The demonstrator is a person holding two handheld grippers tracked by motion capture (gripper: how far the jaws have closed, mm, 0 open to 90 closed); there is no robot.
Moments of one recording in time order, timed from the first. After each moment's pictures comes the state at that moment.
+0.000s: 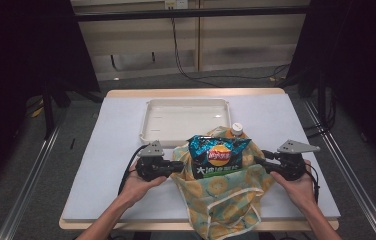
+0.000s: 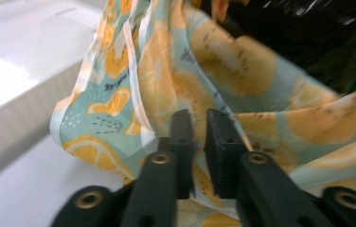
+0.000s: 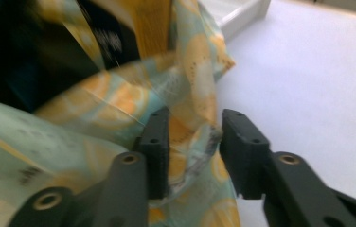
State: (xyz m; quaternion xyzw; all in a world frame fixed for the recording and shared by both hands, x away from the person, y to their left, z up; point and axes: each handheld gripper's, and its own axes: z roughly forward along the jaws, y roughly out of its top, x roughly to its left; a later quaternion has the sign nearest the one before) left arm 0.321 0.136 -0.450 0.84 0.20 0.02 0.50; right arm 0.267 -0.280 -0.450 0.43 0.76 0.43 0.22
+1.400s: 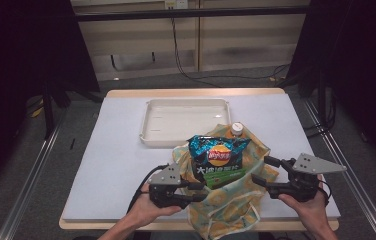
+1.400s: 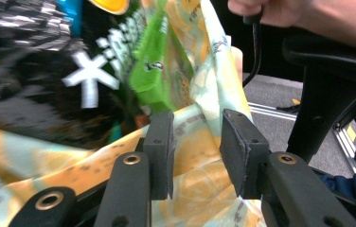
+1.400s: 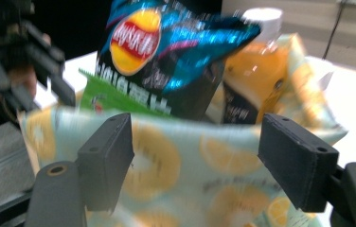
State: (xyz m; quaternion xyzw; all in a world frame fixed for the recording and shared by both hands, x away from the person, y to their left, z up) left arm 0.247 0.089 -0.427 0.85 0.08 -0.04 0.53; right arm 0.201 -0.261 -0.400 0.35 0.74 0.54 0.19
